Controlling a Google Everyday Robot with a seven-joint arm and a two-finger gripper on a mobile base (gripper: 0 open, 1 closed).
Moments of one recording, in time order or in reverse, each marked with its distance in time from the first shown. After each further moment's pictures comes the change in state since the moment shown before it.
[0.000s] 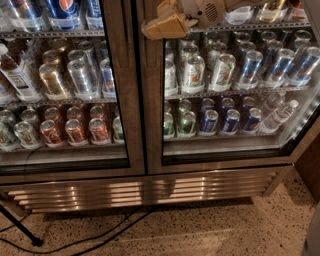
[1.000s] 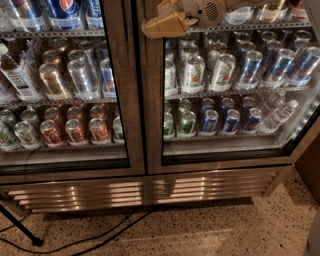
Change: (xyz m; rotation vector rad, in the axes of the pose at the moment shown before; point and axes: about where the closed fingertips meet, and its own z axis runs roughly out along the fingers) arm -0.003 -0.001 -0.002 0.008 -0.020 0.020
